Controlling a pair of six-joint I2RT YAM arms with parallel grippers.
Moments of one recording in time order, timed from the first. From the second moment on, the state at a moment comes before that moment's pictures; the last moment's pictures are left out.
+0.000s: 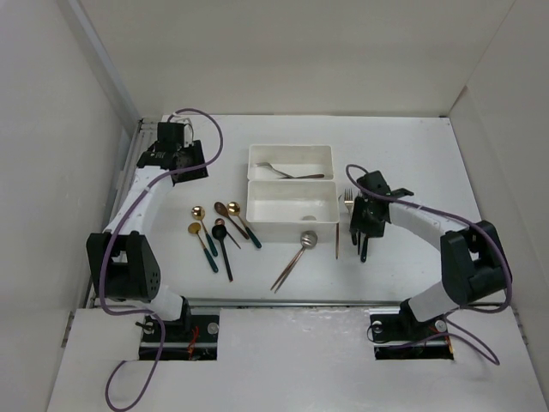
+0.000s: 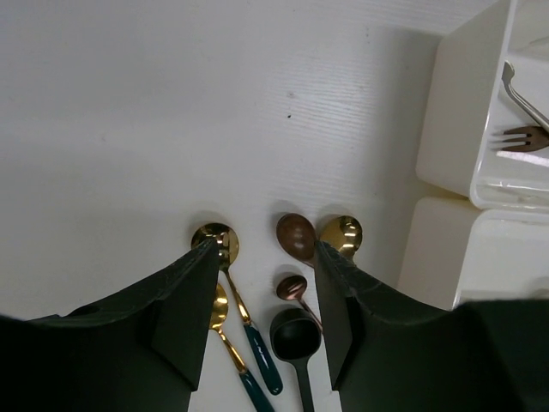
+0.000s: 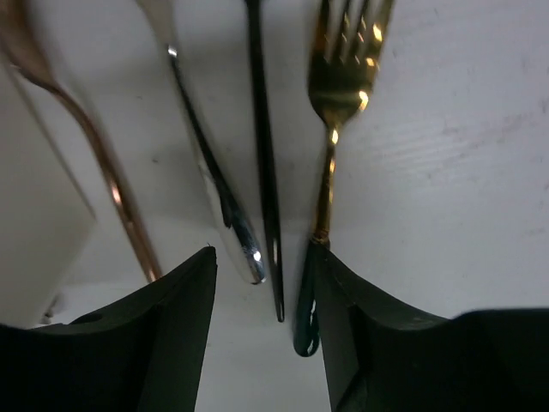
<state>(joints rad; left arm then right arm) -0.07 1.51 1.29 -0.62 0.01 -0.24 0.34 1.51 0.91 -0.56 0.12 0.52</state>
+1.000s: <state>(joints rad) -0.06 1.52 1.25 -0.60 0.00 -0.24 0.31 1.54 0.86 -0.63 0.14 0.70</state>
